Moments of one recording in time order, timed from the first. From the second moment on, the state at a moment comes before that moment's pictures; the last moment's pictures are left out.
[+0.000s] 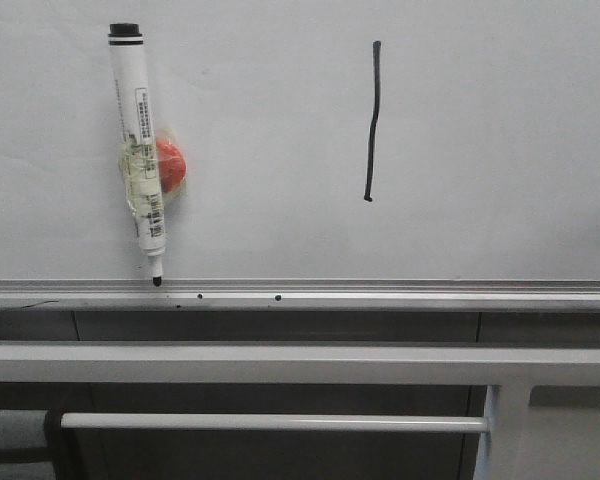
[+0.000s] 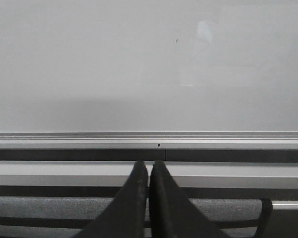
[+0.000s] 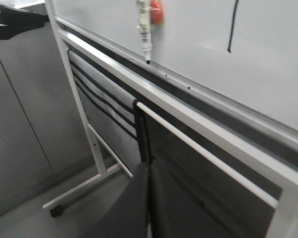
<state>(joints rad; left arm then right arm) 0.00 0.00 0.00 -0.04 0.33 0.03 0.84 0.27 0.02 -0.06 0.01 0.10</state>
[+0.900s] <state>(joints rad) 0.00 0.00 0.00 -0.04 0.33 0.03 -0.03 -0.01 0.02 -0.04 0.31 0.10</state>
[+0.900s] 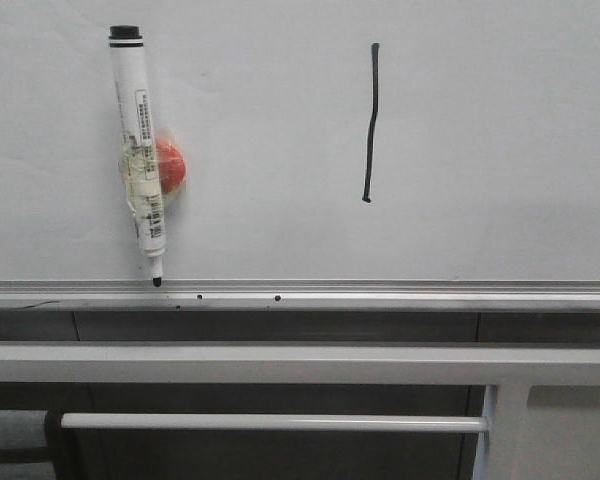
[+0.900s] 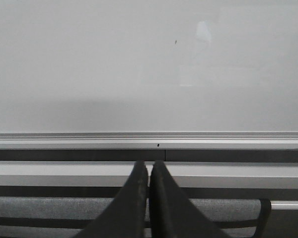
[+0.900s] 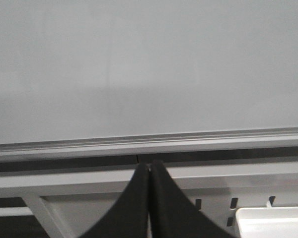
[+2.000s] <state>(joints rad) 0.00 0.00 0.00 -0.04 0.33 0.03 -0.10 -0.01 0.01 -0.05 0.34 0.04</state>
